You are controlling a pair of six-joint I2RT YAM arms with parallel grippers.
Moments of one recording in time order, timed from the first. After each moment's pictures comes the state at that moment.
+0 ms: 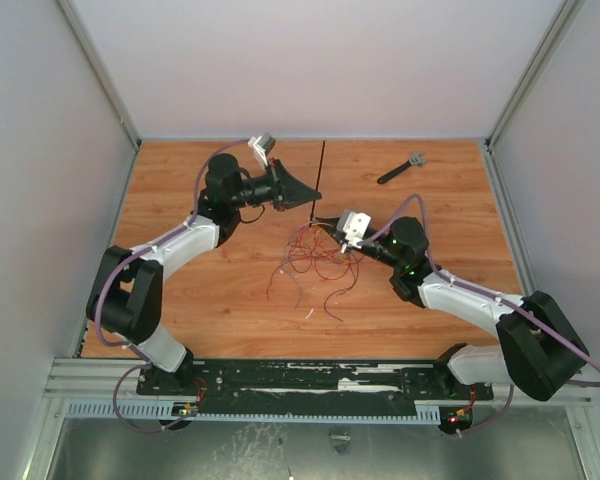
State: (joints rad) left arm -0.40 1.61 1.02 0.60 0.87 -1.19; right arm 0.63 1.29 0.59 0.83 -0.51 -0.41
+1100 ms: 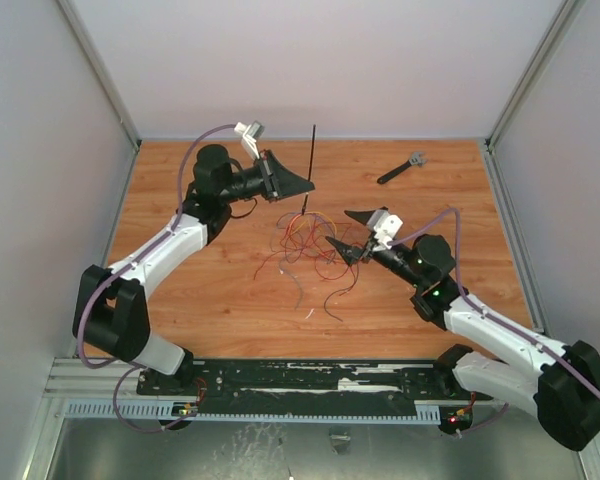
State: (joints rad) left arm -0.39 1.48 1.09 0.39 0.78 -0.94; right arm 0.63 1.02 0.49 0.69 -0.36 -0.22
